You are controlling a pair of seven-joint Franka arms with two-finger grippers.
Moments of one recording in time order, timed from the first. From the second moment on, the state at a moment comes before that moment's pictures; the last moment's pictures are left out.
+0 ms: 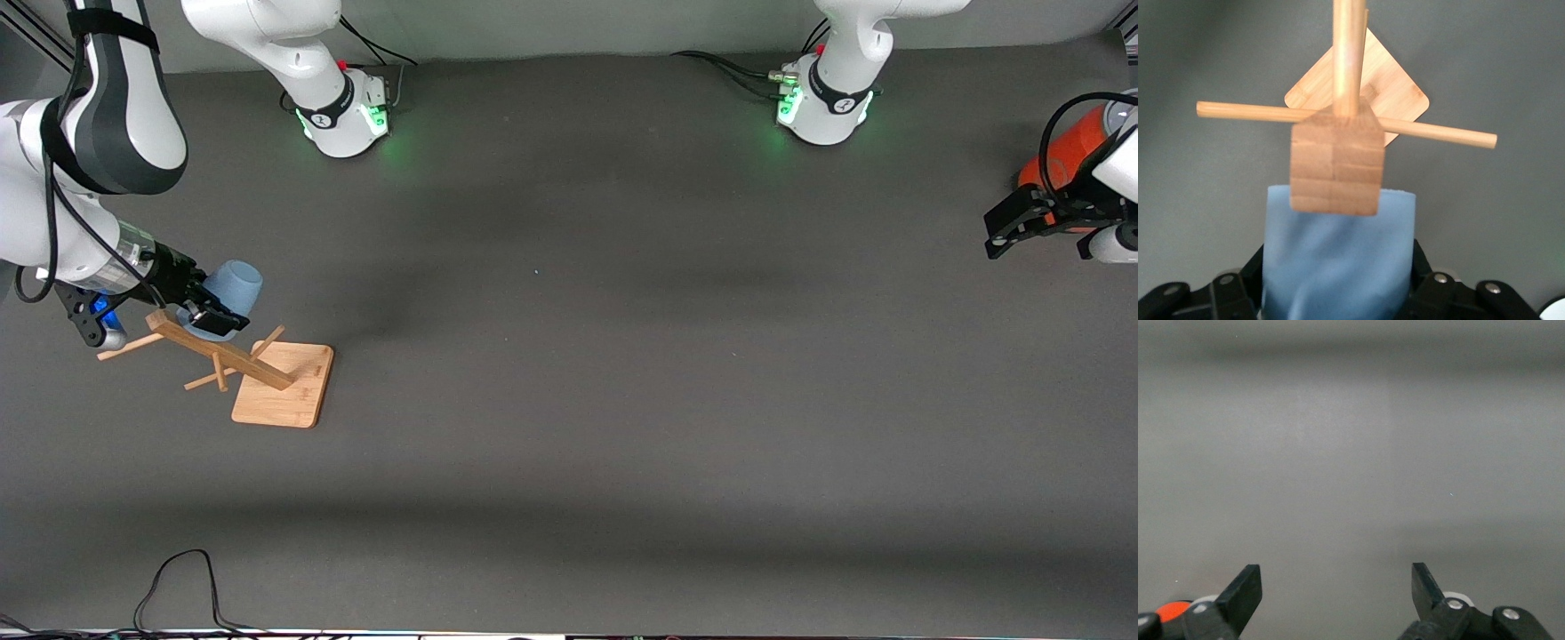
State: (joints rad) left arm -0.06 -0.04 0.00 -1.59 0.05 1.62 -0.01; right arm 0.06 -0.02 -0.08 -2.04 0.10 1.96 0.79
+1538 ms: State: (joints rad) left arm -0.05 -0.04 -0.01 -1.58 0.05 1.62 -0.01; right arm 0.48 -0.12 -0.07 -1.96 0.11 1.81 1.08
